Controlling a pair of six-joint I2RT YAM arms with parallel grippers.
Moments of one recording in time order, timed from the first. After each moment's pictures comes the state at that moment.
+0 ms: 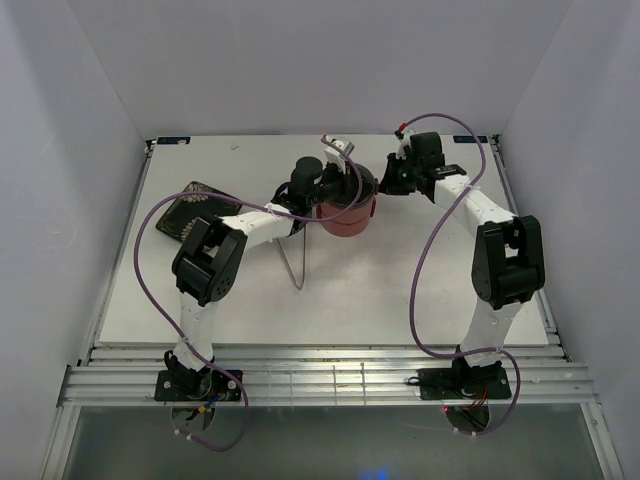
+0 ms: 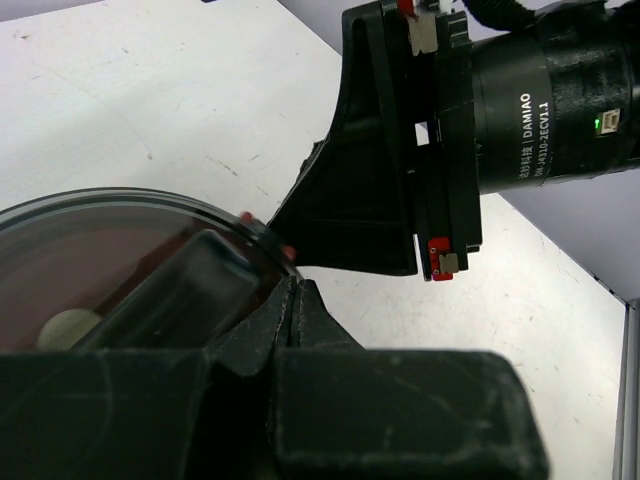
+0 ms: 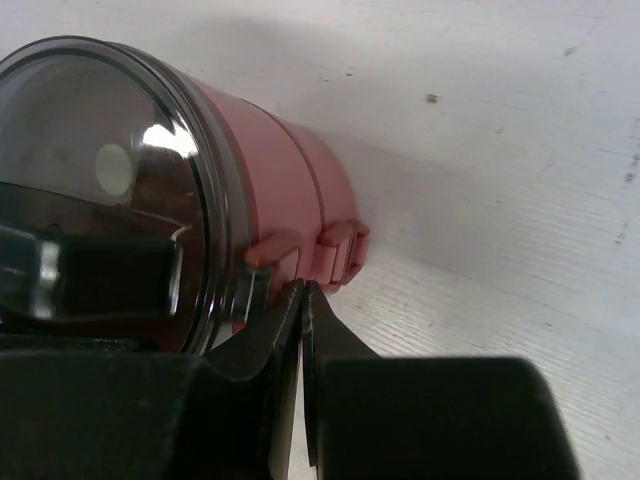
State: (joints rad) left arm -0.61 2.07 1.41 0.53 0.40 -0.35; right arm 0.26 1.85 1.45 -0.30 -0.28 0.21
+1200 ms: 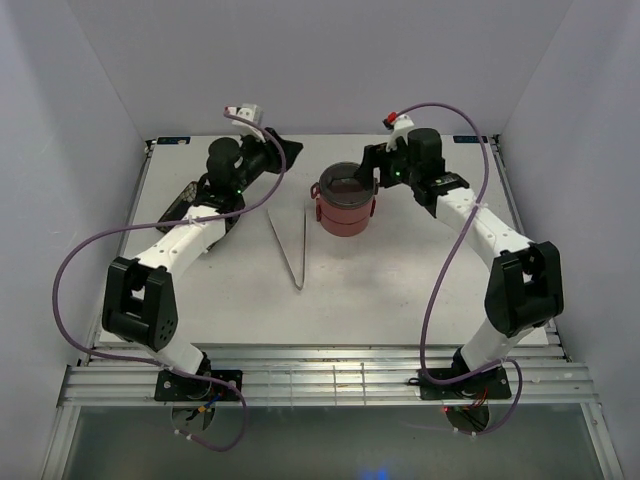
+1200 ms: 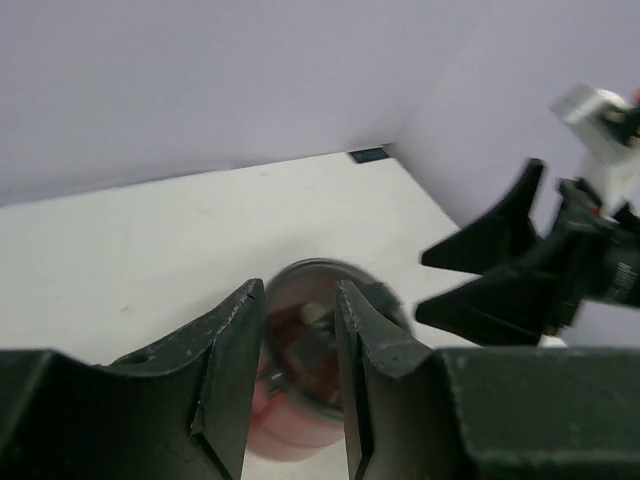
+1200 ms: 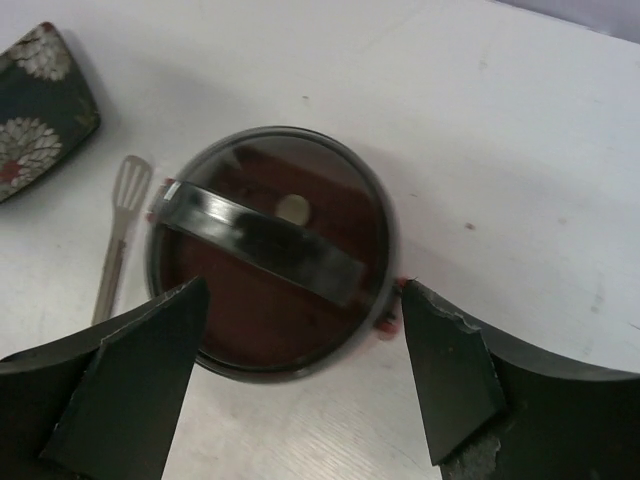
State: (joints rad) left arm -0.38 1.59 1.21 0.43 0.30 -0.37; right arm 0.34 1.64 1.33 -0.10 -0.28 0.10
